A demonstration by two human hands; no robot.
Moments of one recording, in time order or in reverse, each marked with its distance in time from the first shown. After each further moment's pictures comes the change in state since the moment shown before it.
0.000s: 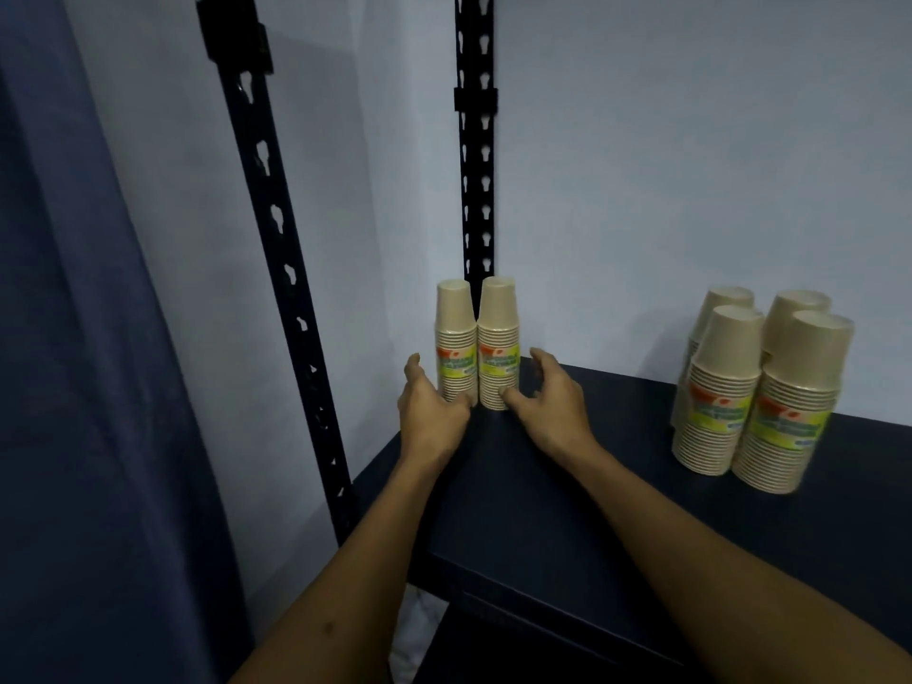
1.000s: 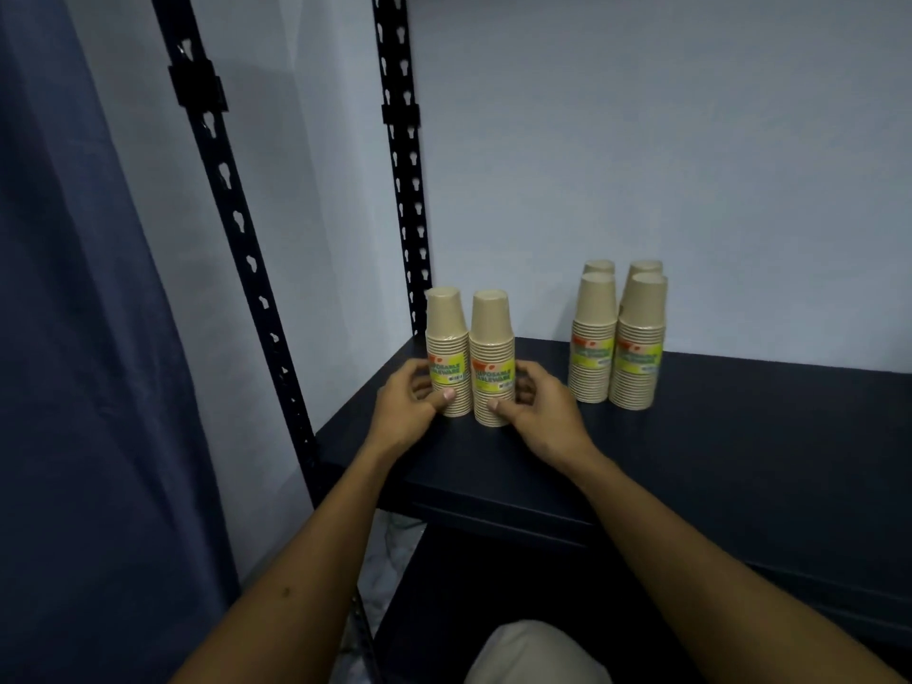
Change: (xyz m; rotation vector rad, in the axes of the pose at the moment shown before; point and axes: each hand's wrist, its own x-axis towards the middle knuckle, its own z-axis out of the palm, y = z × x) left_hand -0.073 0.018 -0.010 -0.092 -0.338 0.130; right_hand -0.108 -0.007 -0.081 0.138 -0.029 0.013
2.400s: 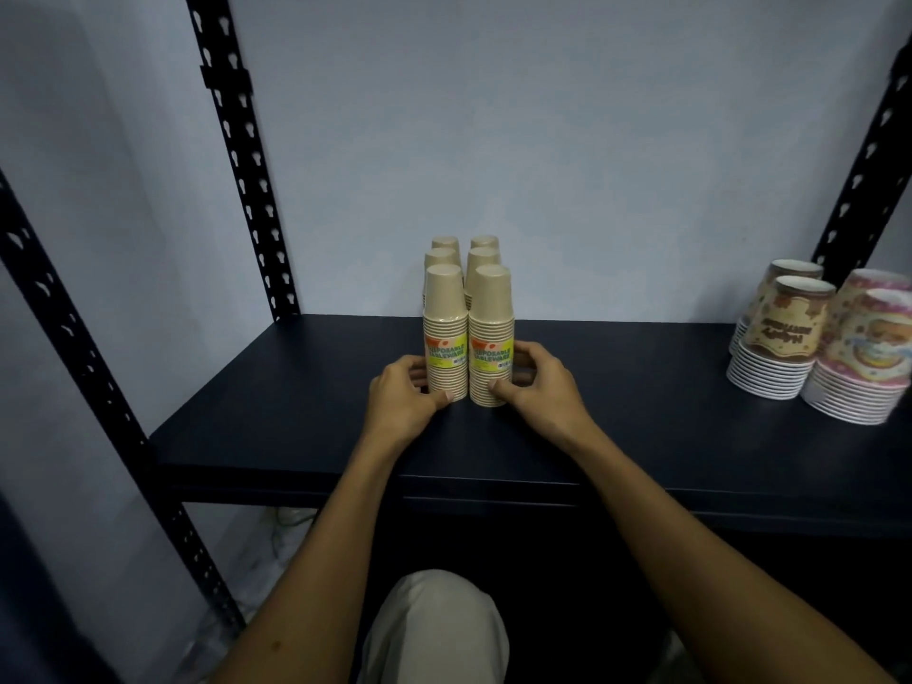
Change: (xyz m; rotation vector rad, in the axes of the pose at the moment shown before) left_hand -0.044 0.054 0.136 0.076 -0.153 0.040; right_hand -0.068 0.019 -0.140 -0.158 0.207 0.121
